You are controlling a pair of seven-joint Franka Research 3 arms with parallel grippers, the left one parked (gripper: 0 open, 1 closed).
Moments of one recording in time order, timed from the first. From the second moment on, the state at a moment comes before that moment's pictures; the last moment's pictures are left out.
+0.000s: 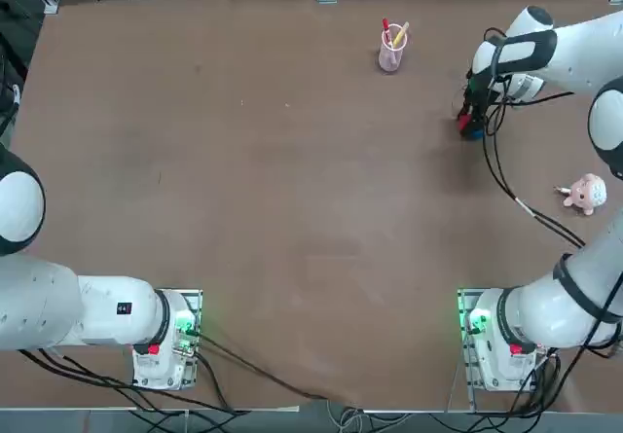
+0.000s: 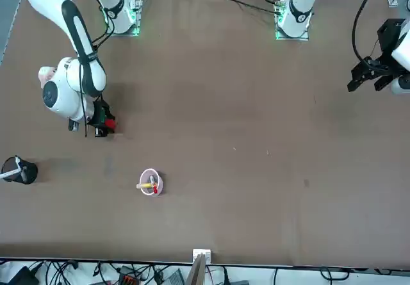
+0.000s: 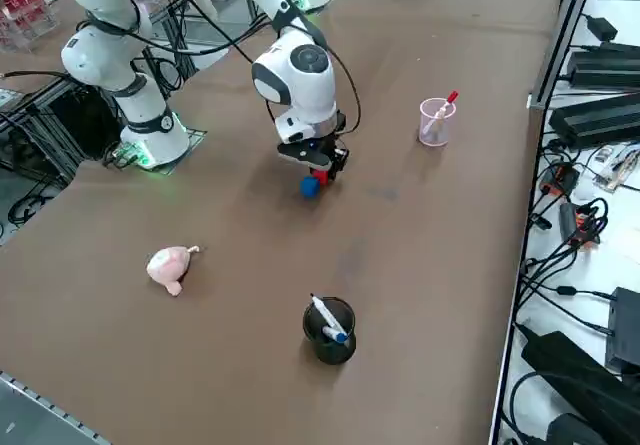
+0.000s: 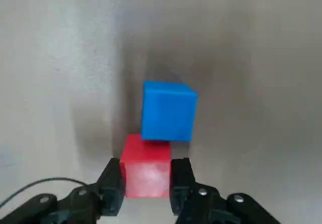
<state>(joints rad) 0.12 0.37 -0.11 -2.24 0.30 2.49 1.34</state>
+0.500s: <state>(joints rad) 0.12 0.37 -0.11 -2.25 0.31 2.50 1.34</state>
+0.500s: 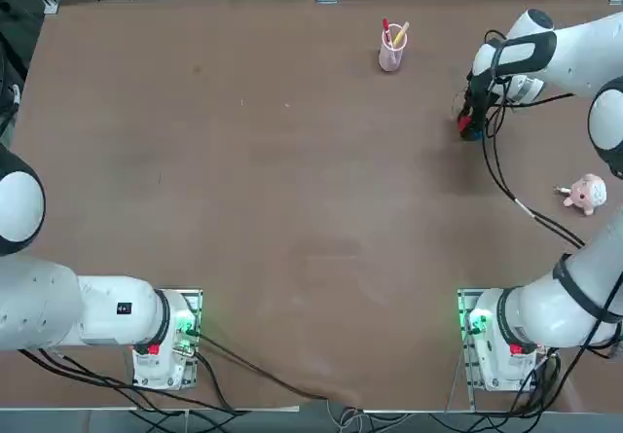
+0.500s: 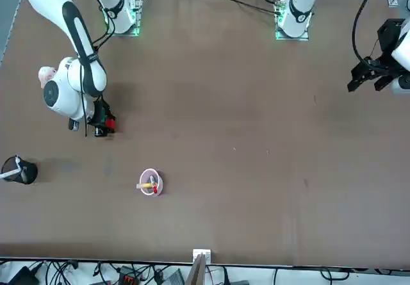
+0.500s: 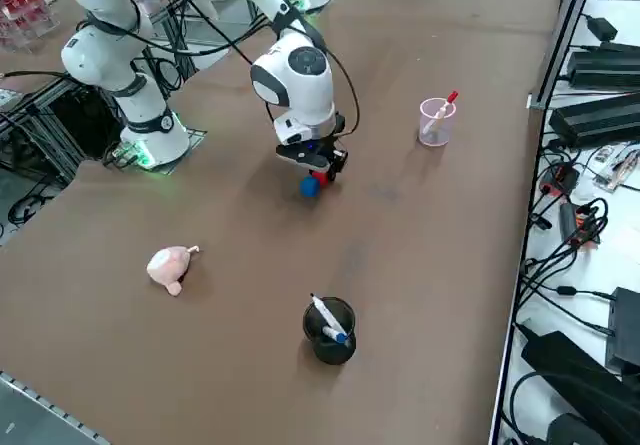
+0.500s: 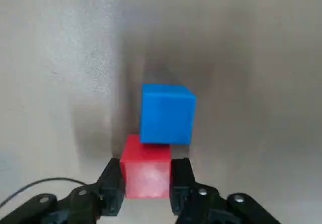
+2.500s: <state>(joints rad) 0.11 0.24 -0.09 -2.08 0.31 2.17 0.90</state>
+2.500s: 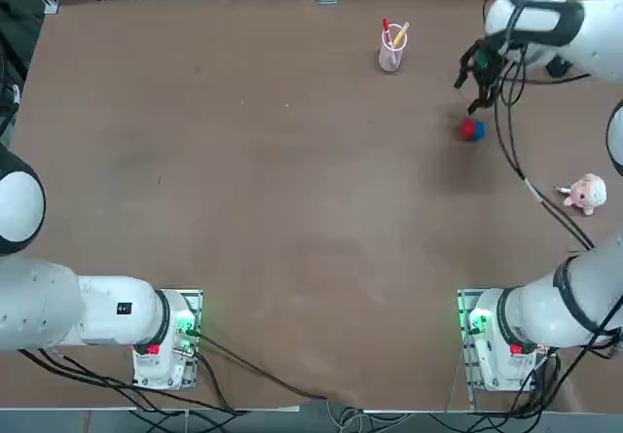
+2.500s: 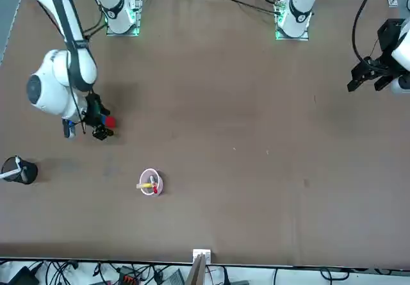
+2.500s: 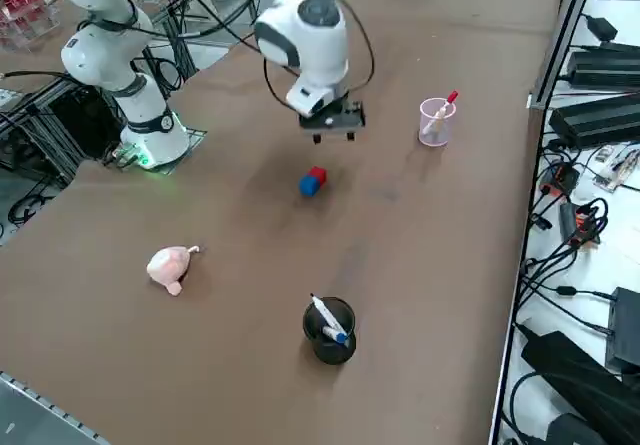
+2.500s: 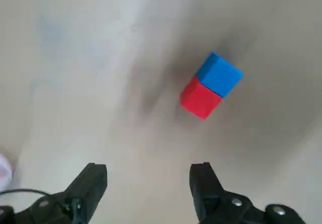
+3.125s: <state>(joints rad) 0.11 0.14 -0.10 -1.93 0.04 1.97 0.46</state>
